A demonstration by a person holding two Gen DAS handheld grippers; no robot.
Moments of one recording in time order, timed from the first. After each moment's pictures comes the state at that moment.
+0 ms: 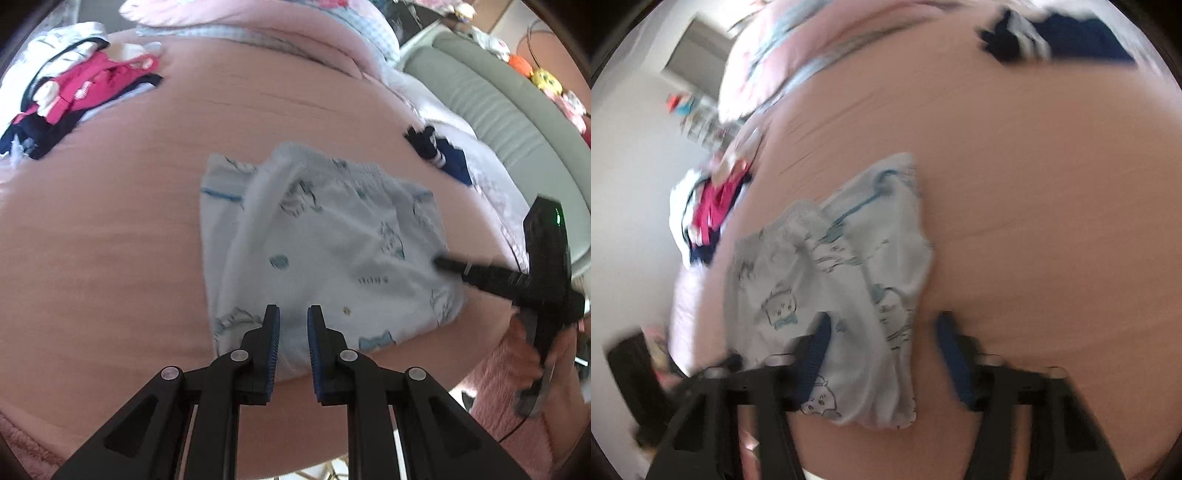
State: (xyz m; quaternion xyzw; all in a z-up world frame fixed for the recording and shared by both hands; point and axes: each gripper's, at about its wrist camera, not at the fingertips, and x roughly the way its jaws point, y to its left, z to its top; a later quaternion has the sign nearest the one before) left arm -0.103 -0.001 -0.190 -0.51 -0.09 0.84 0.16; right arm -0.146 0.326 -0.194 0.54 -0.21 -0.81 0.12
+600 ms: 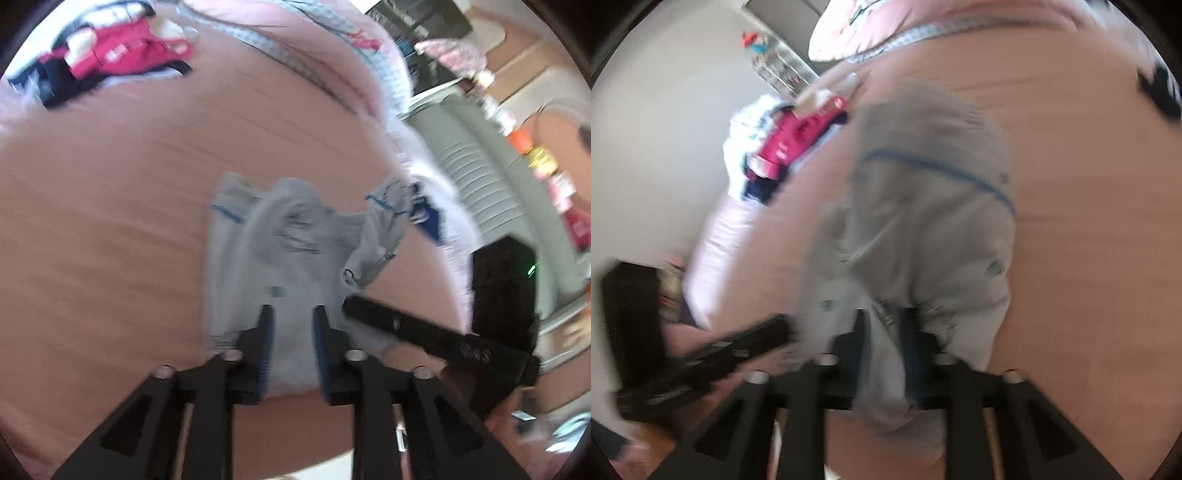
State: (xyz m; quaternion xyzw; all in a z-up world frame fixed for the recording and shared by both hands) left arm -0.107 -0.039 -0.192 -0.47 -0.26 0.81 0.21; right arm -0.168 0.231 -0.194 0.53 -0.18 -0.78 0.27
